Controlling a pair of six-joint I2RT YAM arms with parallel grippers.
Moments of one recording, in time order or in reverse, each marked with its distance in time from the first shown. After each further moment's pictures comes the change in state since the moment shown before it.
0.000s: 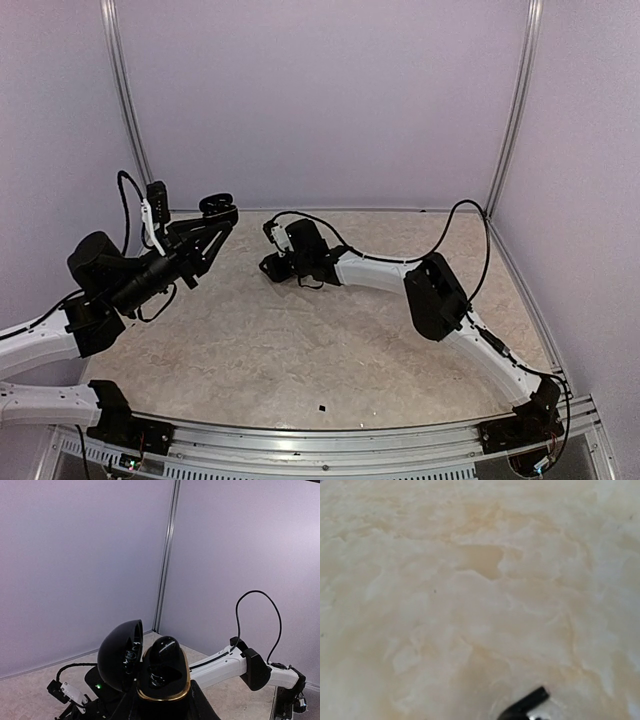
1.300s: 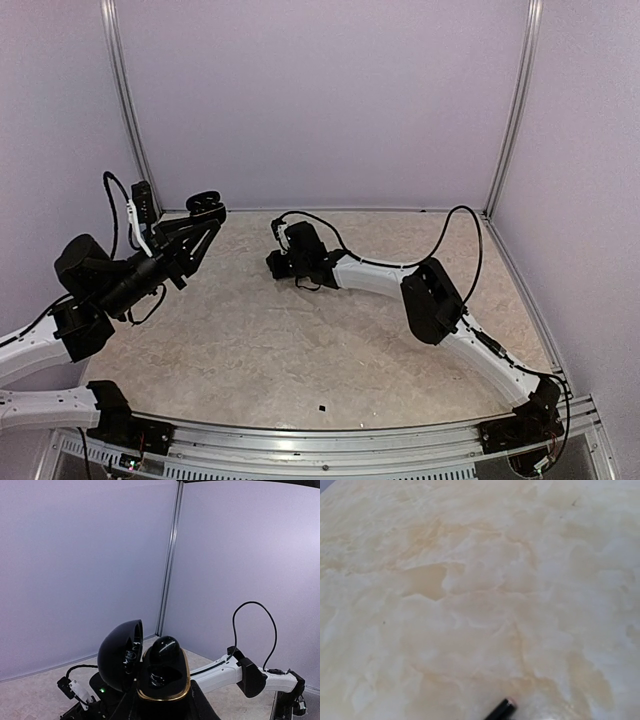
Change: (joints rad) left arm 0.005 -0.093 -0.004 -0.065 -0.015 0.001; right arm 0.000 0.063 0.067 0.020 0.122 0.168
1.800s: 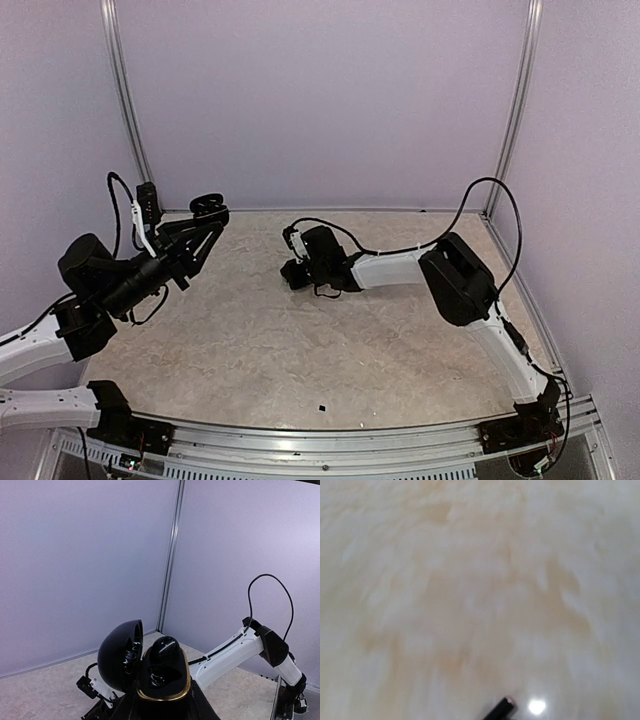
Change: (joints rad) left arm 0.001 0.015 0.000 -0.007 -0.002 0.003; right arm -0.001 -0.307 -0.539 0.164 -0.040 -0.066
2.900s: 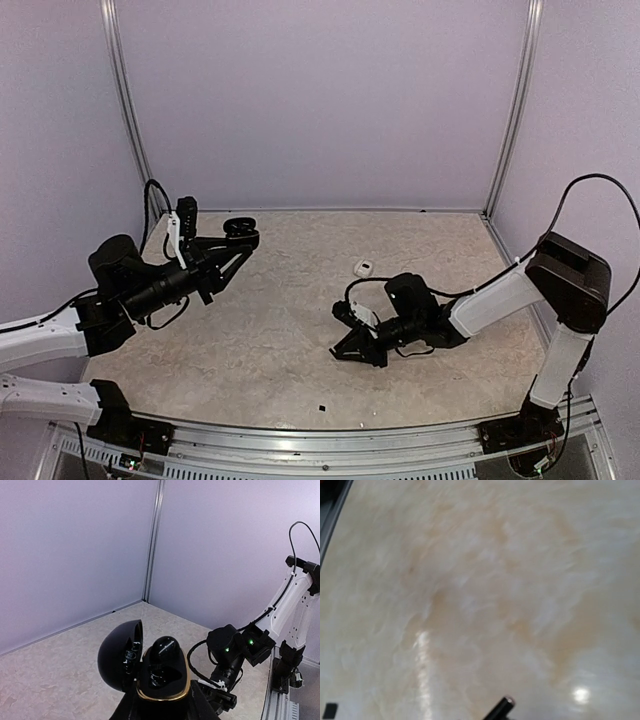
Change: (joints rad) left arm -0.053 0.145 0.000 -0.002 0.051 0.029; right arm 0.019 -0.795 -1.255 0.334 -0.571 -0.448
